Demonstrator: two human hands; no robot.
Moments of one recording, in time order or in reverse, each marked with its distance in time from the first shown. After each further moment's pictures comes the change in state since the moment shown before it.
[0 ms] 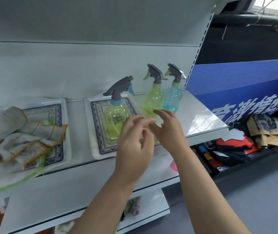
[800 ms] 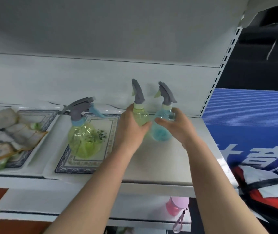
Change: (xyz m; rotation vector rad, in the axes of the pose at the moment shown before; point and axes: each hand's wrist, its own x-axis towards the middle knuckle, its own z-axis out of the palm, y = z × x) left_hand 0.115 -0.058 0.143 0.386 0.096 -0.485; right_hand 0.182 0.101 -0.049 0.345 -0.337 0.054
